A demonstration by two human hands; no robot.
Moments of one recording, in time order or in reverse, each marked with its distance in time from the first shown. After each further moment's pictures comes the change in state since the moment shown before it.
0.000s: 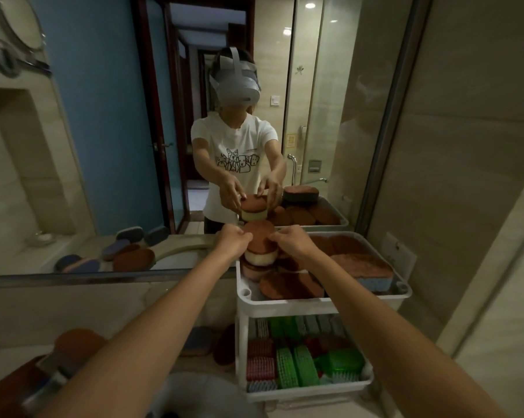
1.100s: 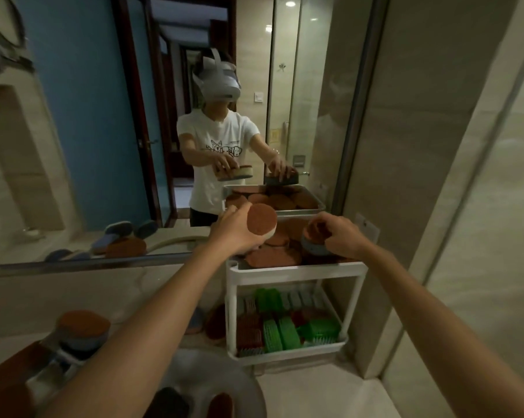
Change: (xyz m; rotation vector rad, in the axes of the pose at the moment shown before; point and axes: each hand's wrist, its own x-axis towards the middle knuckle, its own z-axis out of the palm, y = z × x) left_hand -0.084 0.033 -0.005 0.479 -0.049 0.304; right_hand -0.096 0.038 -0.100 -0.552 0.043 -0.171
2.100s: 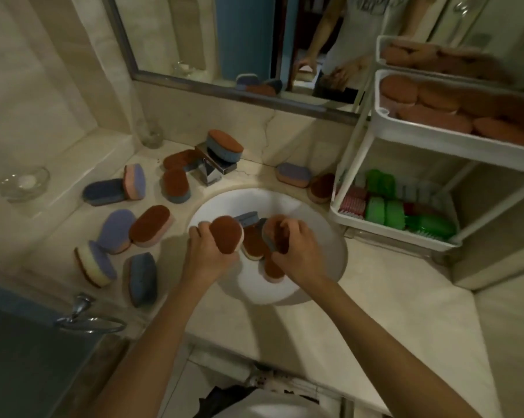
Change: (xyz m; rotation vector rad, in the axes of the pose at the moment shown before) left_hand -0.315 -0.180 0.086 -0.086 0.138 -0.866; right_hand -0.175 -0.119 0.294 0.184 -0.197 -0.276
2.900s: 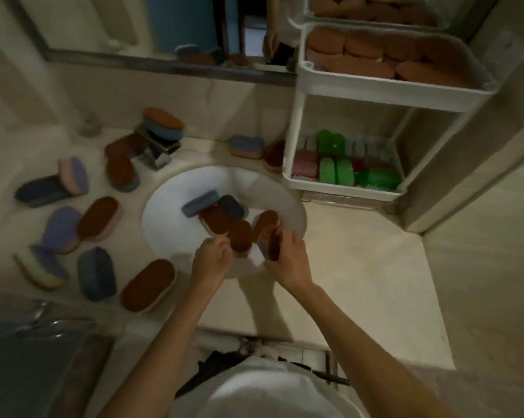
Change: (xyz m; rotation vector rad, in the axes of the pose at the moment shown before) left_hand -0.038 0.014 0.089 -0.114 -0.141 0.134; right_hand -0.062 0.072 0.009 0.061 -0.066 0.312
